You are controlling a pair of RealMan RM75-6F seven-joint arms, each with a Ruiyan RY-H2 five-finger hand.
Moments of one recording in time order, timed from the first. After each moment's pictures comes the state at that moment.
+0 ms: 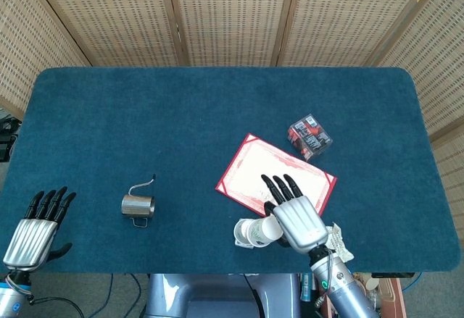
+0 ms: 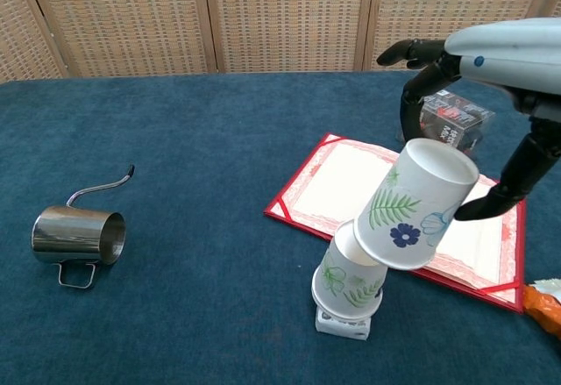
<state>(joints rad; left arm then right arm) -0.07 -1.15 0.06 -1.72 1.56 1.43 0.37 0.65 -1.29 -0.02 -2.36 -1.07 1.41 -0.92</state>
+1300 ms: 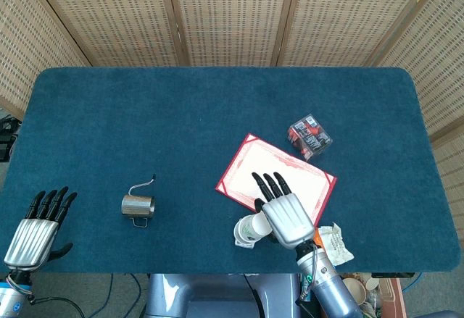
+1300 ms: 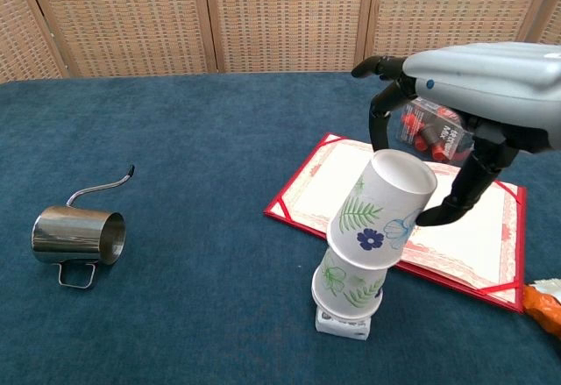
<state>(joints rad) -0.07 -1.15 0.06 -1.72 1.56 1.43 0.37 0.65 -1.43 0.04 -2.26 -1.04 1.40 -0.98</state>
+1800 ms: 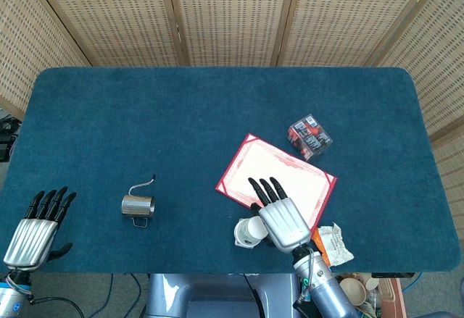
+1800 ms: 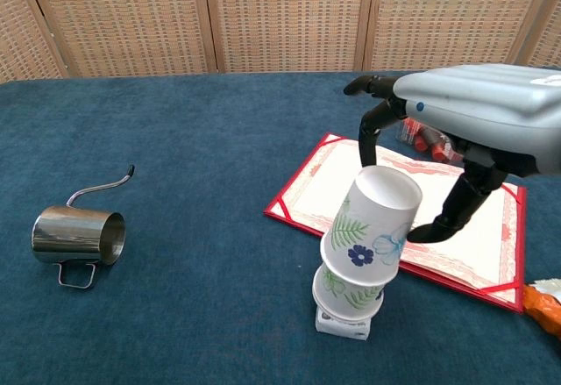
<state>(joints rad) -0.07 -1.15 0.06 -1.72 1.56 1.43 0.37 0.64 -1.46 0.02 -2.24 -1.05 1.40 -0.98</state>
